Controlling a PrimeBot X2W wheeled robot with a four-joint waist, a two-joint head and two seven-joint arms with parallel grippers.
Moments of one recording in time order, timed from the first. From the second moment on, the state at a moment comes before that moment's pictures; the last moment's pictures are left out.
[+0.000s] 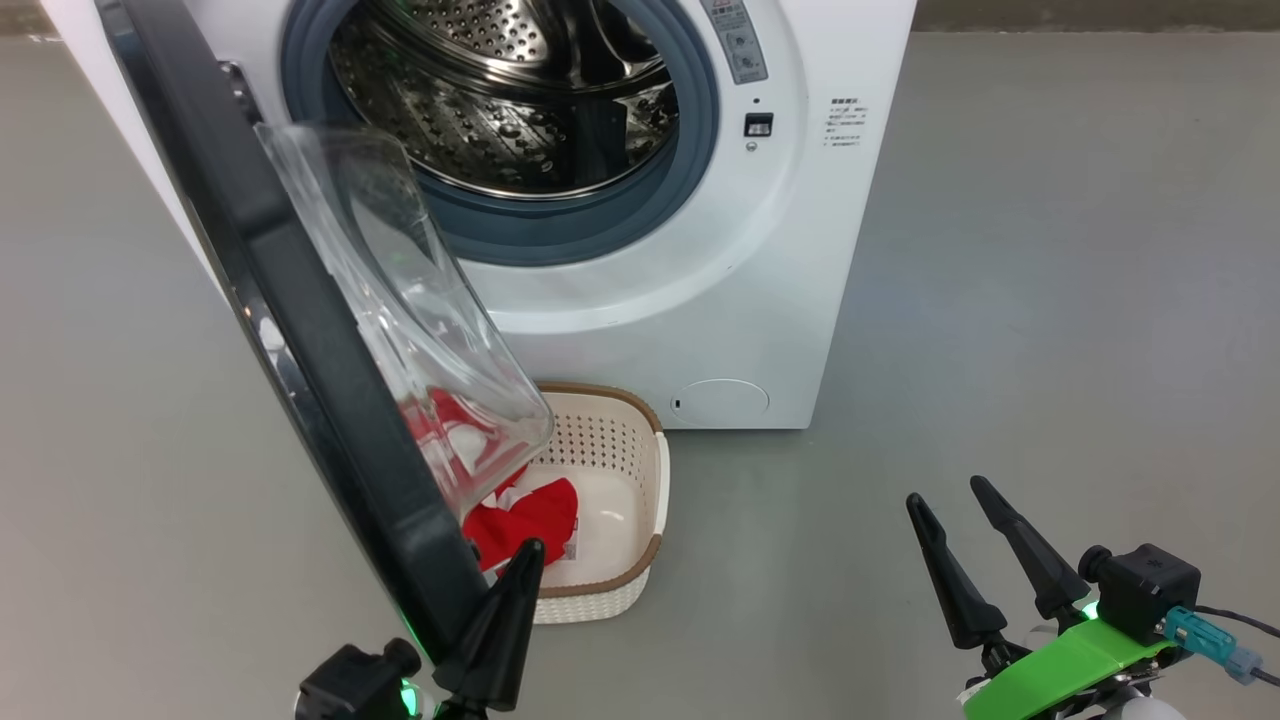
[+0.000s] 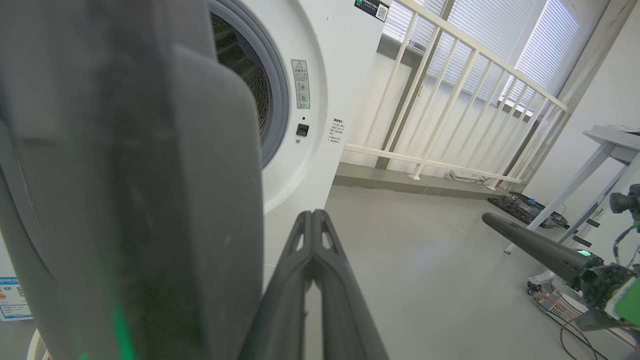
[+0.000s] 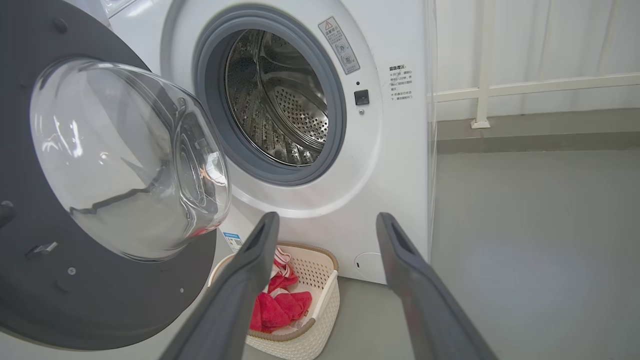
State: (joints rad) left arm -0.03 0.08 -0.42 0.07 -0.43 -0.13 -0.26; right arm -0.09 -0.24 0.21 0.18 0.46 0.13 -0.25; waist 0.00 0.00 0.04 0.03
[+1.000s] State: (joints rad) left arm 0.04 0.16 -0.24 0.03 -0.43 -0.07 -0.26; right arm -0.08 -0.23 0.22 0.19 0.46 0.13 -0.25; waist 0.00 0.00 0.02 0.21
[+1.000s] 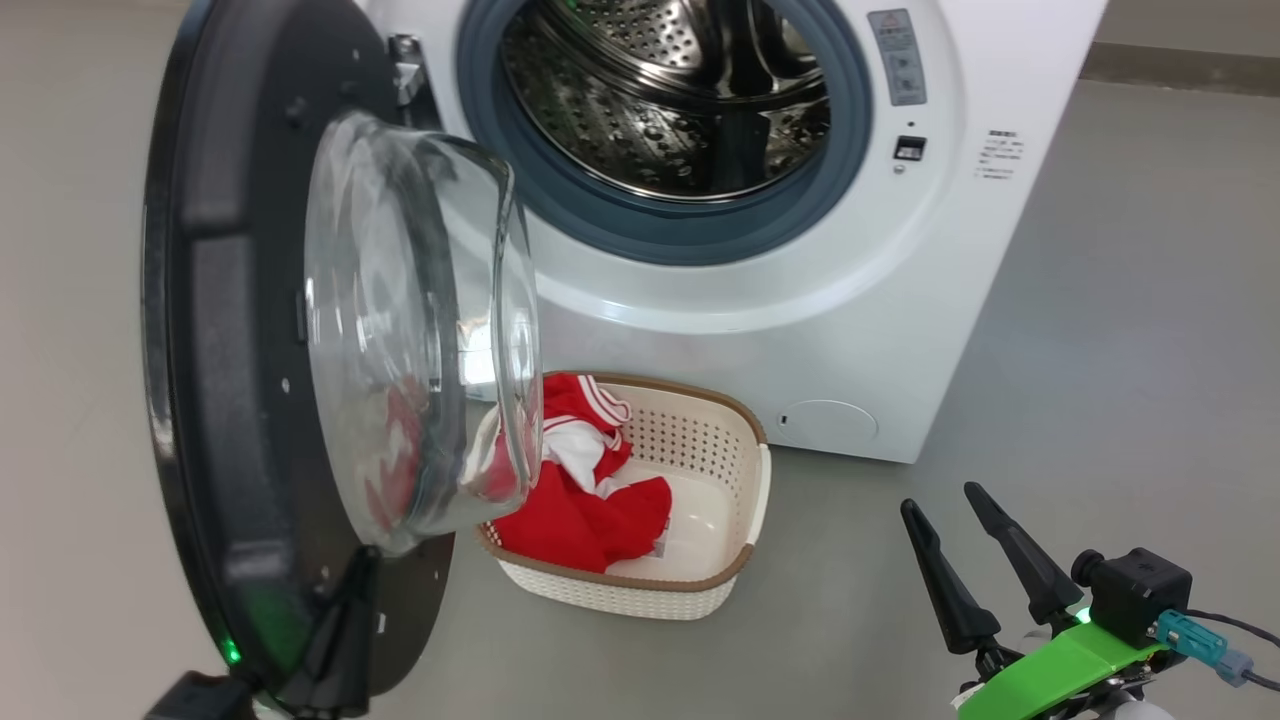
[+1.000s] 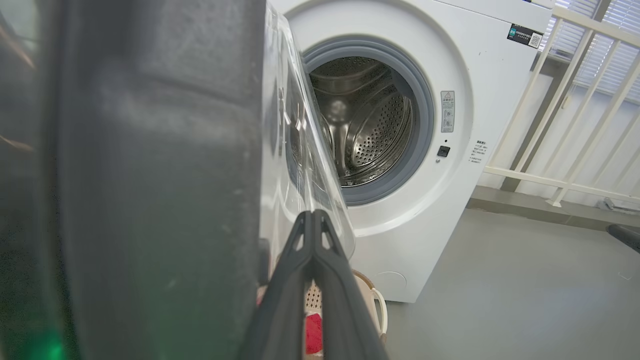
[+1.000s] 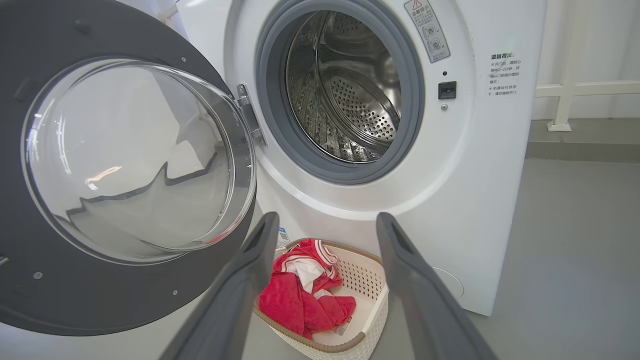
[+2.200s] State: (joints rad) left arm -0.21 0.31 -0.08 0.34 -0.52 -0.07 -0.21; right arm -0.14 -0.22 0.21 0.19 0.45 0.13 -0.25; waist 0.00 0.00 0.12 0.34
